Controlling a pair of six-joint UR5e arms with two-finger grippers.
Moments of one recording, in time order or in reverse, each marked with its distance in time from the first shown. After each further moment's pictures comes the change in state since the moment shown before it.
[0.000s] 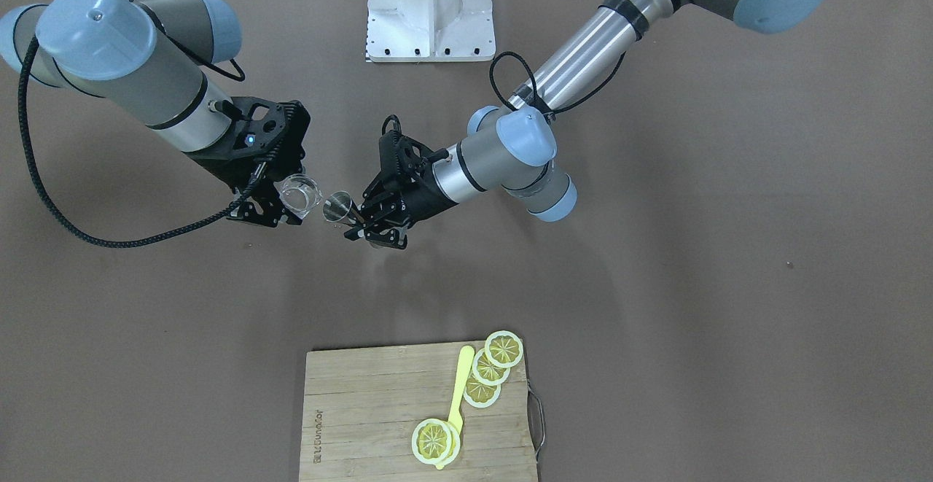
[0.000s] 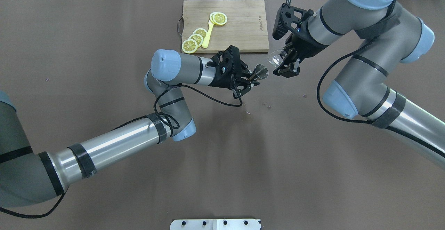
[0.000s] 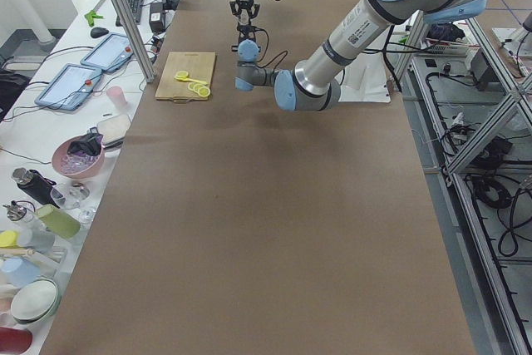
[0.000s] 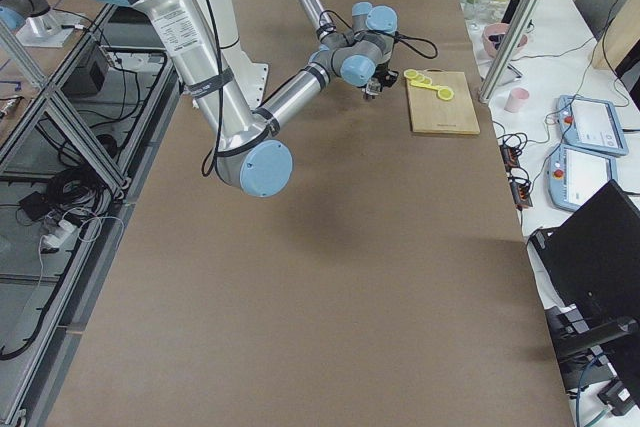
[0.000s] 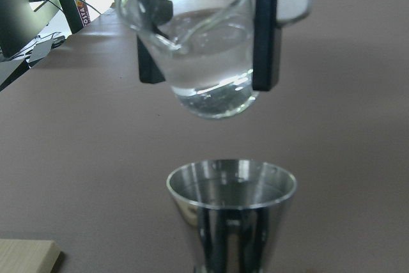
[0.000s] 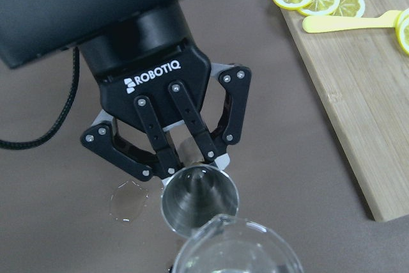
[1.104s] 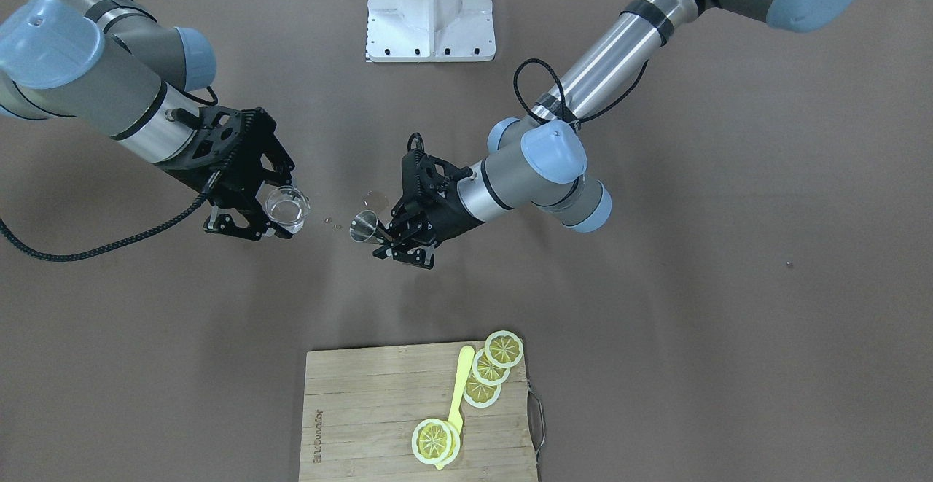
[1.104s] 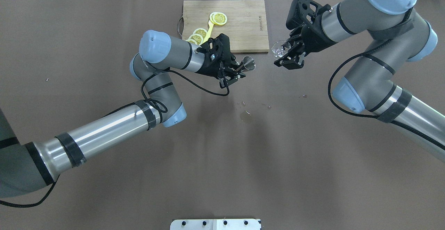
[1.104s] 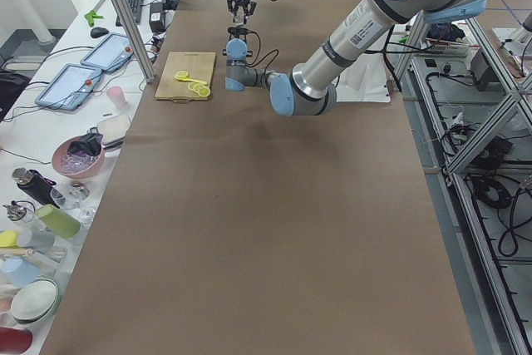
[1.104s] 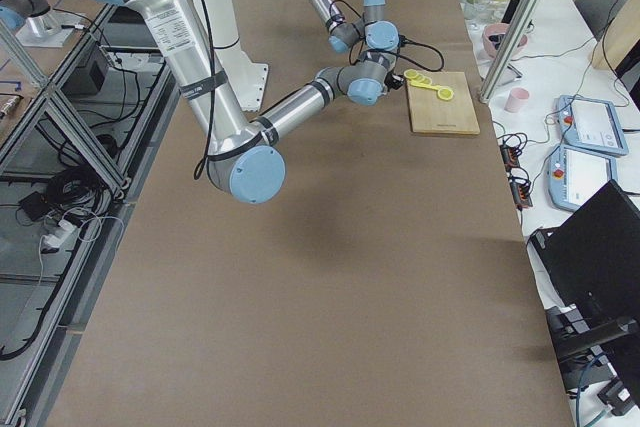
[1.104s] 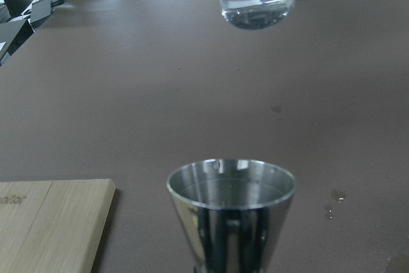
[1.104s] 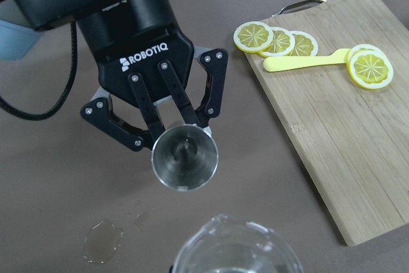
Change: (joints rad) left arm -0.058 0.026 -0.036 0.100 -0.090 0.058; right arm 0.036 -0.029 -0.082 0.306 0.015 0.158
